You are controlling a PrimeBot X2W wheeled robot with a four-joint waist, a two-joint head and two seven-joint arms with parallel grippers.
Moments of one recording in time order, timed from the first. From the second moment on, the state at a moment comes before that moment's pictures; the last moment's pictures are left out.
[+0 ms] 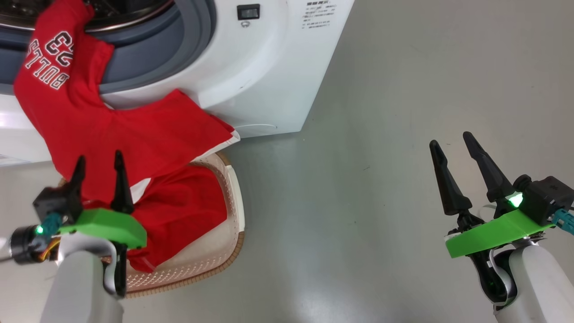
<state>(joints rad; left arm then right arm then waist) -0.52 0.07 0.02 0.62 -0.16 -0.04 -0.25 -0.30 -0.23 0.11 0.15 0.40 0.13 -0.25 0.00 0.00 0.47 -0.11</state>
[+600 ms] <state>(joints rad) -0.24 0.04 0.07 0.22 -0.11 -0.02 -0.25 -0.30 -0.23 0.11 0.15 0.40 0.13 -0.25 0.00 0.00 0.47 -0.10</state>
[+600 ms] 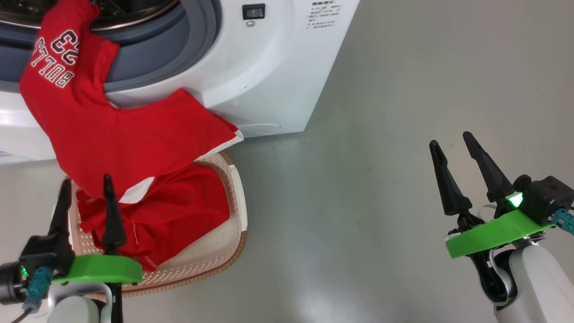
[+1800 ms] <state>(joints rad) -0.77 0.20 0.16 0.87 -0.15 -0.10 -0.25 -0.31 -0.23 0.12 0.15 0.40 0.13 -0.25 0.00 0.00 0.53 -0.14</state>
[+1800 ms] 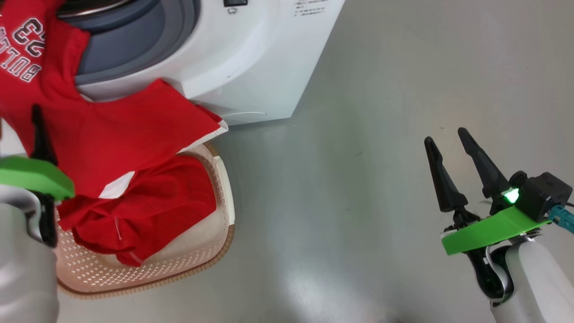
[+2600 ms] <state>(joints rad) -0.82 0.20 0.10 0.89 -0.19 -0.13 -0.25 -0.33 -0.23 0.12 0.15 0.40 0.13 -0.25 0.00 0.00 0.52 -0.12</state>
